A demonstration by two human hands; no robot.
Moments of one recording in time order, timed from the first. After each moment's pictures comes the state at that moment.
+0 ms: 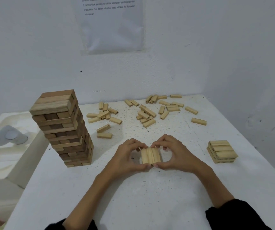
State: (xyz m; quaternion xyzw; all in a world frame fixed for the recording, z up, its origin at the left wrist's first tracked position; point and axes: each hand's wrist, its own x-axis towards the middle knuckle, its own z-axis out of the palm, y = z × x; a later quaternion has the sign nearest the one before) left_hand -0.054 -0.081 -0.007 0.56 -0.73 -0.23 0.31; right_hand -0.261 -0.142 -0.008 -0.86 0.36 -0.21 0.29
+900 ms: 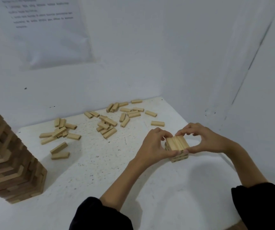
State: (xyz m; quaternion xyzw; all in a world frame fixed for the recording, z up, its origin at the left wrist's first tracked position) left_hand -0.239 -0.152 0.017 0.48 -0.78 -0.25 0.32; right_hand -0.454 -0.173 0.028 -0.80 0.47 -0.19 0.31
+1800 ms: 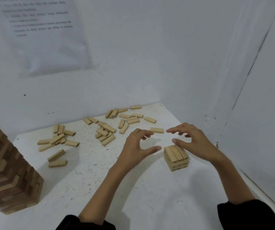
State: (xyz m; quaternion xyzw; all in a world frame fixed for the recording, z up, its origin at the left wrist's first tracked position) left_hand -0.194 -0.161 0.027 0.49 -0.74 -0.25 0.38; right_hand -0.412 -0.166 0.040 -0.75 0.50 -0.35 0.27
